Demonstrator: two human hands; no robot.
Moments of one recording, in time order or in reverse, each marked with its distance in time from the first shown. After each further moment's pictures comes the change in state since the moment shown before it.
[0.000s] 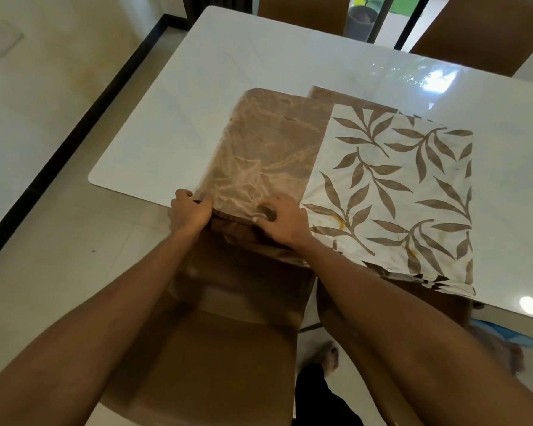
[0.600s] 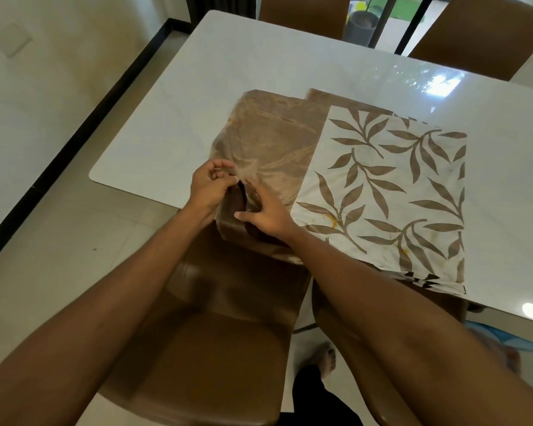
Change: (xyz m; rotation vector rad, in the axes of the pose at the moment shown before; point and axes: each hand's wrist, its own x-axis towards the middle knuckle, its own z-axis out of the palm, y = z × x) left_hand -0.029 0.060 -0.001 -0.659 -0.275 0.225; right_hand 0.000 -0.031 -0.013 0.387 -0.137 -0.086
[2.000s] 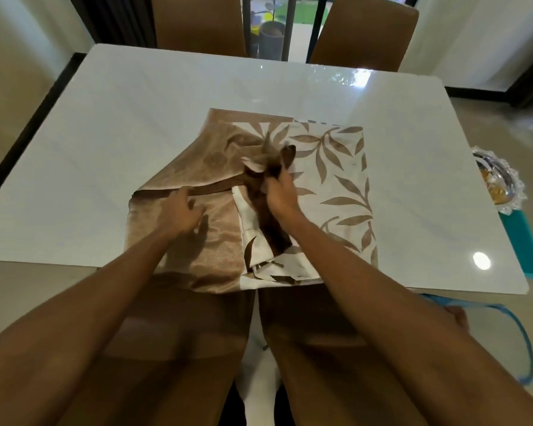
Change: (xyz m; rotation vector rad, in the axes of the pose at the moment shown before) left_hand 0.041 -0.022 0.142 0.944 -0.190 0.241; right_hand -0.051 0.040 -0.192 0.466 0.620 0.223
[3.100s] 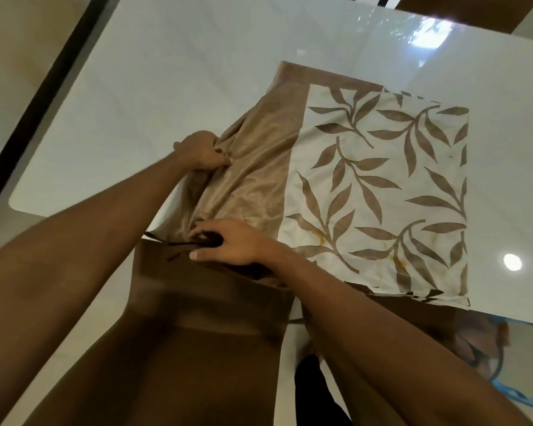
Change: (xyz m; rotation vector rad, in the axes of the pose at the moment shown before) left_hand 0.105 -0.062 -0.079 0.255 -0.277 -0.131; right_hand -0.042 0.046 0.183 -0.569 -1.011 -0.179
